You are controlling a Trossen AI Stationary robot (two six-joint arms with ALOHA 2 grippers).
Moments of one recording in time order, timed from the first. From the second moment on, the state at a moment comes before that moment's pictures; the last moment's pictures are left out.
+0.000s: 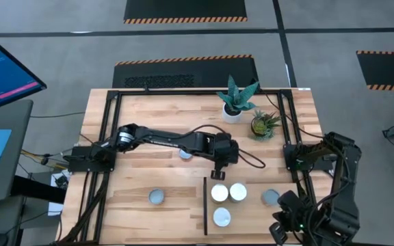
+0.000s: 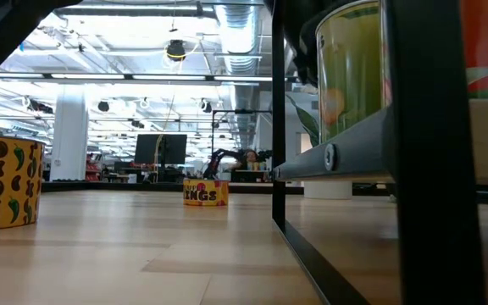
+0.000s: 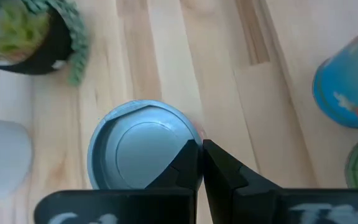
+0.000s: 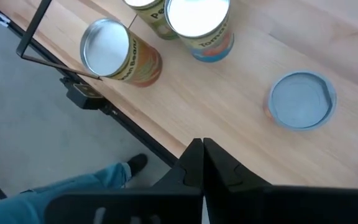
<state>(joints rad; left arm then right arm) -0.10 2.28 2.13 -0.82 -0.10 0.16 1.12 1.76 1.87 -1.57 0.46 2.09</state>
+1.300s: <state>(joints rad) -0.07 2.34 2.14 -0.81 -0.06 0.22 1.10 1.76 1.87 -1.57 0.48 2.09</state>
